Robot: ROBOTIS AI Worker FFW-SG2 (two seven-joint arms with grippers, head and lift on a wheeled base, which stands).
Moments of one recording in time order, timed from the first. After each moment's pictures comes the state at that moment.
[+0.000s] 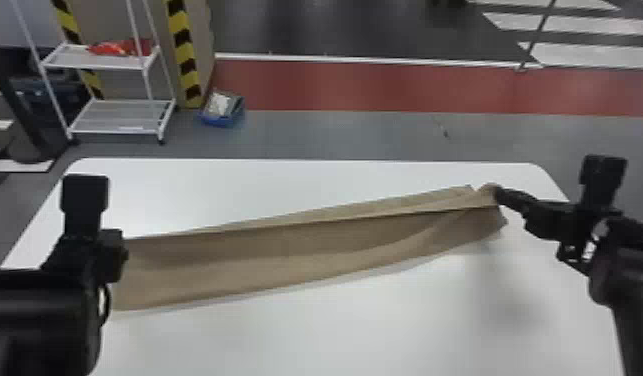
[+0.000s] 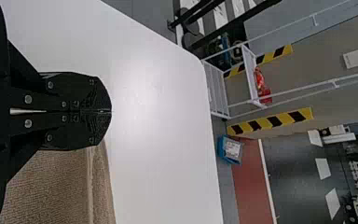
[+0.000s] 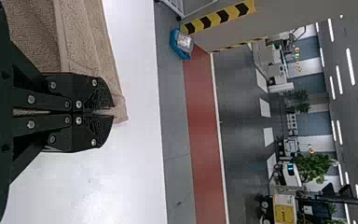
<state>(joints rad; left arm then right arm) 0.01 0.05 0.06 -1.94 -0.20 1.00 0.09 -0.30 -0.19 -0.40 -1.32 0.05 0.52 0.57</state>
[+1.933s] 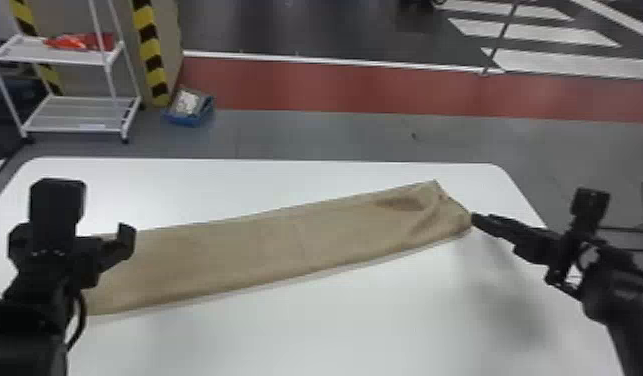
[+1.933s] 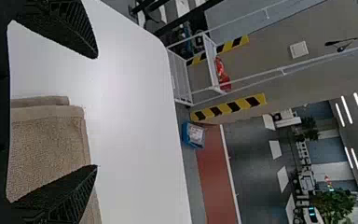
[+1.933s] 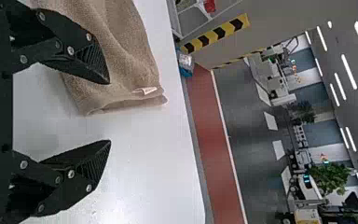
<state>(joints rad) 0.10 0.06 0.00 -1.98 -0.17 0.78 0.11 -0.32 -0.36 -0.40 -1.01 -0.14 0.39 0.73</state>
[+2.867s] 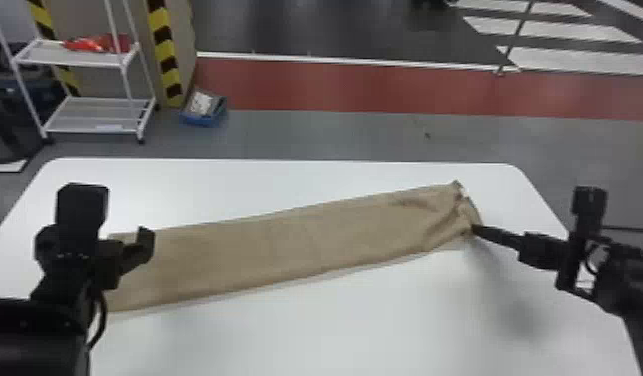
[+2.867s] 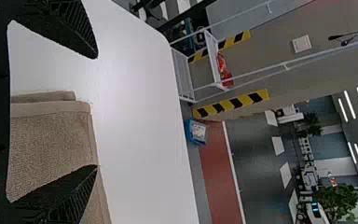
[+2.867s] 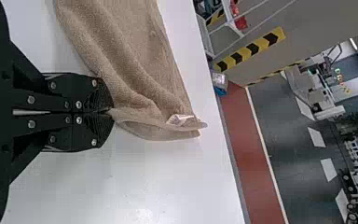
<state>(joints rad) 0.11 0.07 -0.01 -1.97 -0.17 0.78 0.11 -0.31 -0.34 -0.38 -1.12 -0.08 0.63 0.81</state>
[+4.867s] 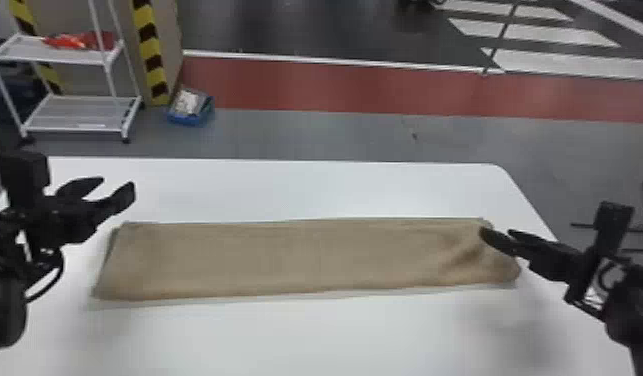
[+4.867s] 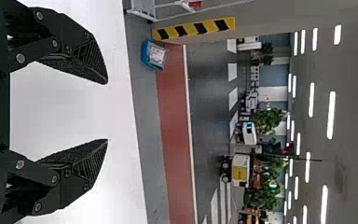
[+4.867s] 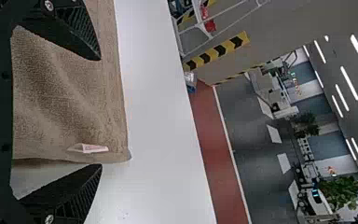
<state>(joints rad) -0.24 0.22 0.10 -1.29 0.07 0.27 -0.37 -0.20 -0.30 -0.53 -1.24 -0.08 0.52 0.87</state>
